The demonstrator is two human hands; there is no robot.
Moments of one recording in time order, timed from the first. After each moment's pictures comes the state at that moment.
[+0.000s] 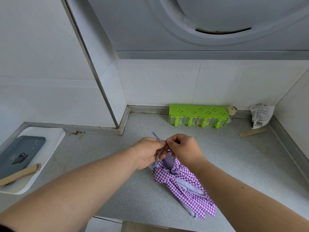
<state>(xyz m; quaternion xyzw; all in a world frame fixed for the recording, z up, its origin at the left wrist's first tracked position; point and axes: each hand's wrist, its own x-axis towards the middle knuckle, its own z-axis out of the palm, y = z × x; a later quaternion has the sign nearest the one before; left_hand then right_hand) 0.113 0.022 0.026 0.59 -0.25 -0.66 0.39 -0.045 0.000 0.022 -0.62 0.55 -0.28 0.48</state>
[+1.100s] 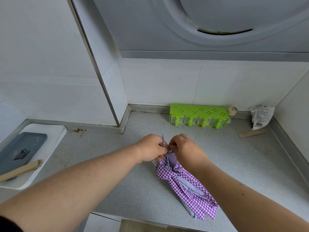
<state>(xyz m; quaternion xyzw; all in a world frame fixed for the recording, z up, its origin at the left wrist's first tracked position) 0.123 0.018 0.019 0.65 -0.55 -0.48 0.19 -0.060 -0.002 0.004 -0.83 0.48 -0.18 0.23</state>
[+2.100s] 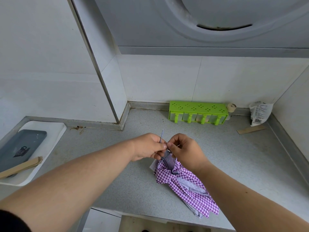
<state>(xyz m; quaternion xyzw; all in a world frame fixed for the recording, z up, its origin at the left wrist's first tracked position) 0.132 0.025 0.019 0.59 -0.45 -0.64 0.22 -0.064 0.023 0.010 -0.69 0.51 -0.27 0.44</state>
